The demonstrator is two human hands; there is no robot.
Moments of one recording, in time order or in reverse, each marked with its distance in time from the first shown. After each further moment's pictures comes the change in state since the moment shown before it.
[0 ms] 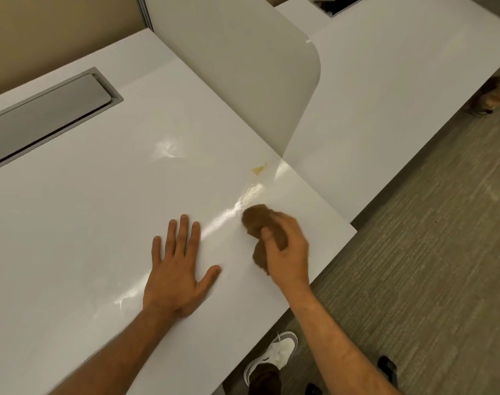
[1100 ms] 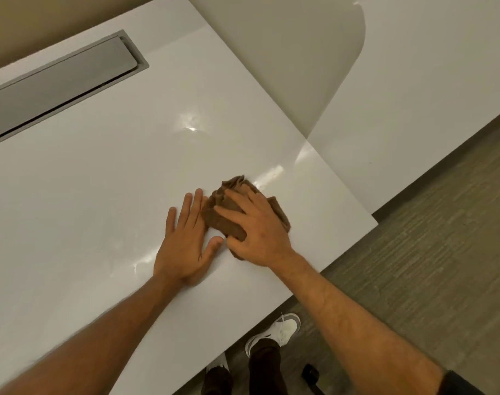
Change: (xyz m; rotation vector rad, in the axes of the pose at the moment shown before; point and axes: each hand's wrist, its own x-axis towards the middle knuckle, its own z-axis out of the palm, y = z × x) left_hand 0.000 -0.006 -0.002 -0.160 0.005 0.025; right_hand 0.020 0.006 0.049 -0.483 -0.555 -0.610
